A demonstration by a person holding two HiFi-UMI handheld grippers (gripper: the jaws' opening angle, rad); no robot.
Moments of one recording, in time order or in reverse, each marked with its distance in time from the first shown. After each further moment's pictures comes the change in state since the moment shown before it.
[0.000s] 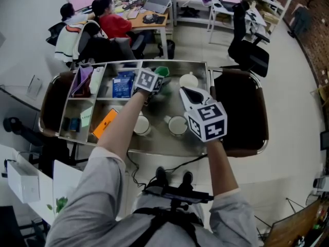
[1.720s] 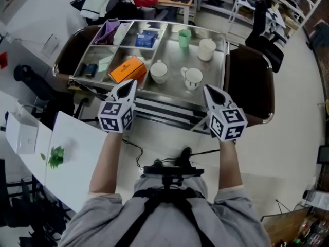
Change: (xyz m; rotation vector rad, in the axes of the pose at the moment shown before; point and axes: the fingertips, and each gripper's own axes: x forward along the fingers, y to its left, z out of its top) left arm -0.357 -0.115 -0.157 -0.183 -0.379 0.368; right arm -0.138 0.080 -0.096 0.049 -0.022 0.049
